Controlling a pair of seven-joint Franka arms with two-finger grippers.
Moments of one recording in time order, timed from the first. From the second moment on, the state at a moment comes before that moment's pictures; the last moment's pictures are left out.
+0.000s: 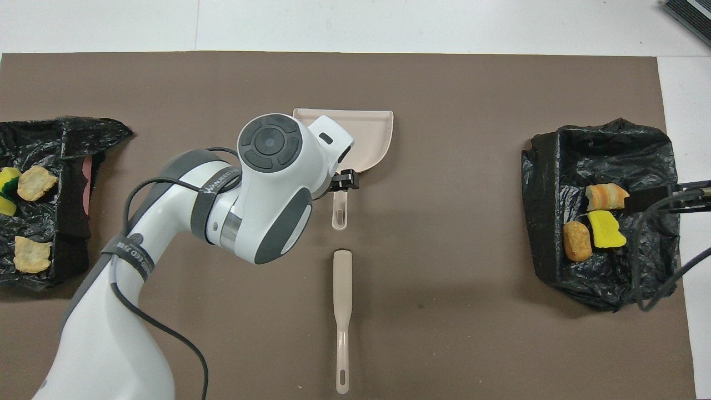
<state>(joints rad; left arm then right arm) -0.56 0.32 0.05 -1.64 -0.09 2.05 -0.55 0.09 -0.12 -0.10 -1.68 -0.04 1.59 -0.03</state>
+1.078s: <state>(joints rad) -0.07 0.22 0.07 -1.55 -0.09 1.74 0.01 0.09 -0.12 -0.10 -1.68 -0.04 1.59 -0.03</state>
